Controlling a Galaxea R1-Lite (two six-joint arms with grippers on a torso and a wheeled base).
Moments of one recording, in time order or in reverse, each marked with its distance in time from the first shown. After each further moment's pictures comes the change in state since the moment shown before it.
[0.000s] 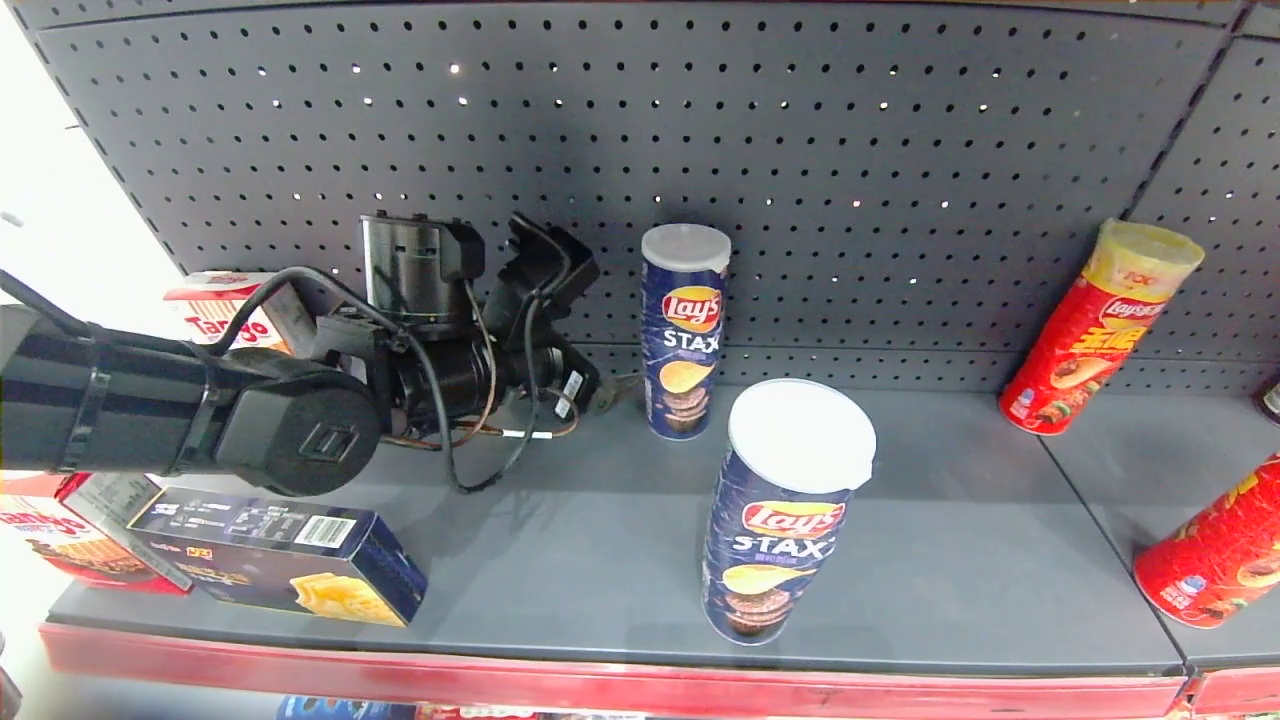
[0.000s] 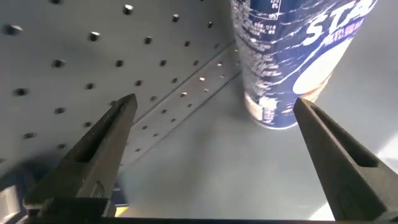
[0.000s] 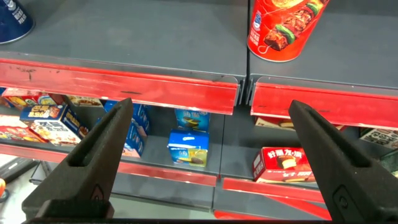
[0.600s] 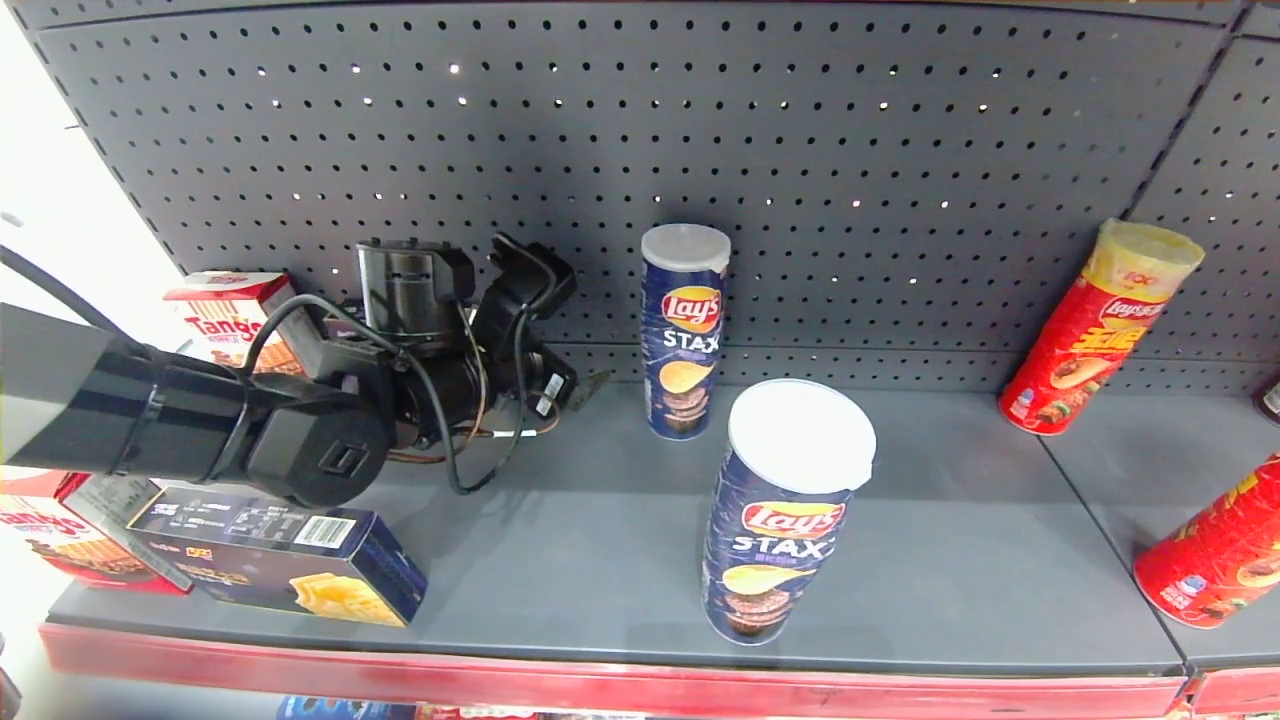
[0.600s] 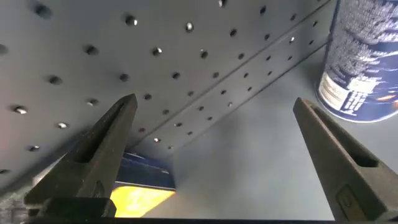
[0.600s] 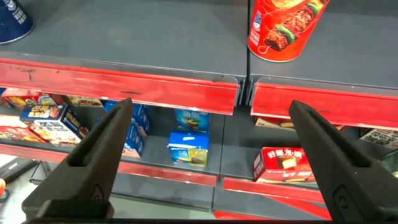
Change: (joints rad) left arm 0.042 0.049 0.037 -0.120 0.120 0.034; right arm 0.000 0.000 0.000 0.000 0.000 0.000
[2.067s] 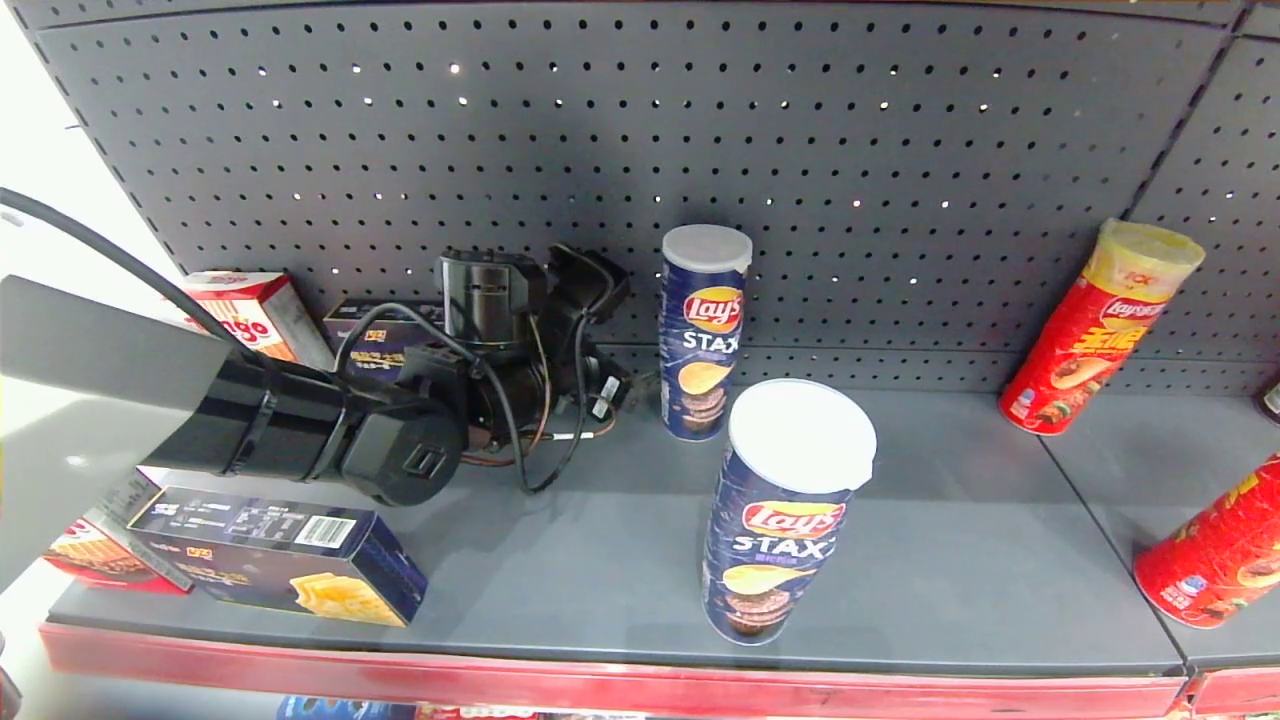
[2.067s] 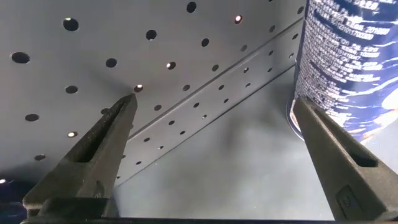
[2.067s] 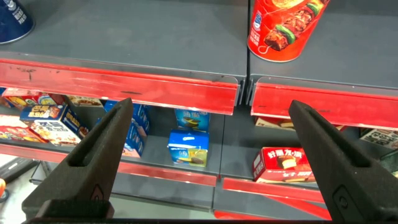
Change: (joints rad) left arm -0.089 0.094 -0.102 0.003 0.043 -0.077; right arm 0.000 0.000 0.000 0.000 0.000 0.000
